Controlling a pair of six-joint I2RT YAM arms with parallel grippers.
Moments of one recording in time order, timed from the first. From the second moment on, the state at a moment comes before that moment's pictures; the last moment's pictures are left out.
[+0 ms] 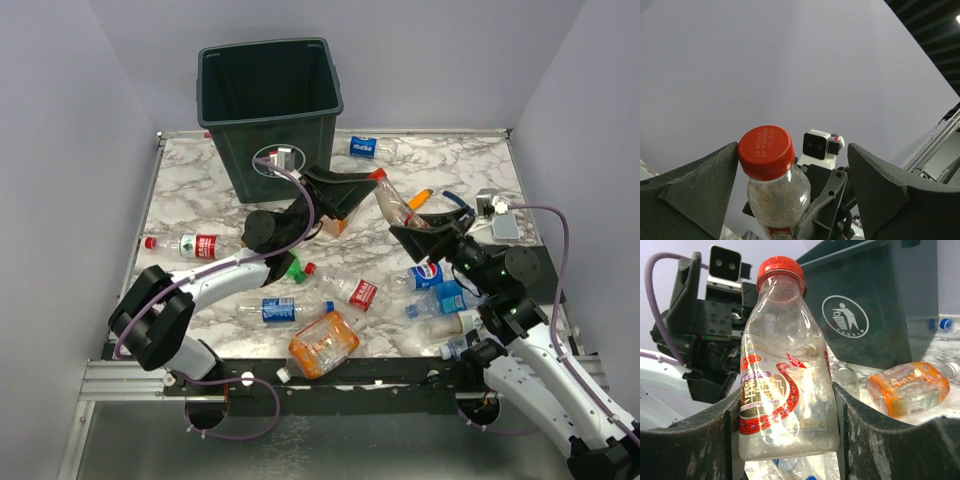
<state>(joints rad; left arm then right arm) -0.76 1.46 0.85 1.28 0.21 -1.14 0.46 0.61 0.55 0.32 -0.33 0.54</state>
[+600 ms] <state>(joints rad) -0.80 1.53 0.91 1.23 0.27 -1.14 0.46 0.64 0.55 0.34 -0.41 0.55</state>
